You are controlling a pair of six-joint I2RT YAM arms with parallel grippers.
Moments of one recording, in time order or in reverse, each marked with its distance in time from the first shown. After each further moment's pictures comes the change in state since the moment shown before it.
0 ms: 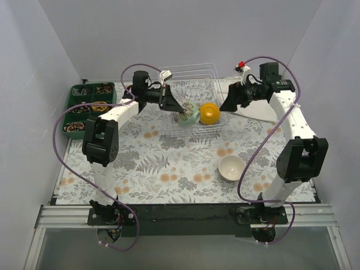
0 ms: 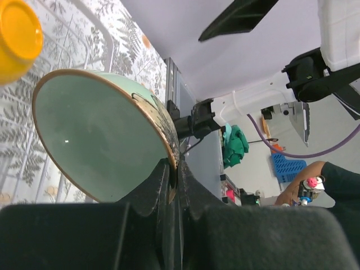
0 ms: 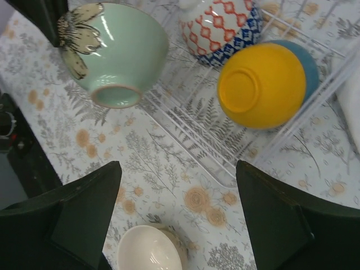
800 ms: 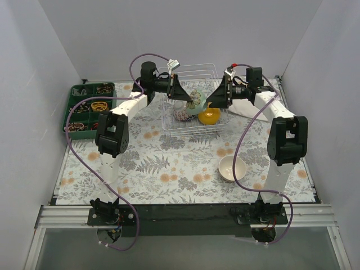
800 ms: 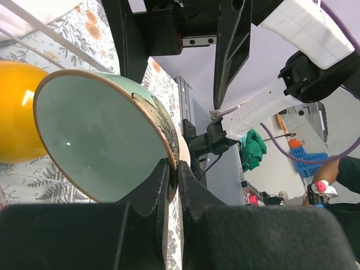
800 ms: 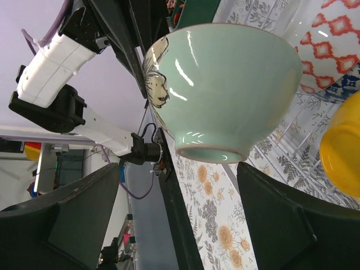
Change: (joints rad) left arm -0.034 0.248 0.320 0.223 -0.007 -0.156; right arm 0.029 0.290 -0.034 0.523 -0.485 0.754
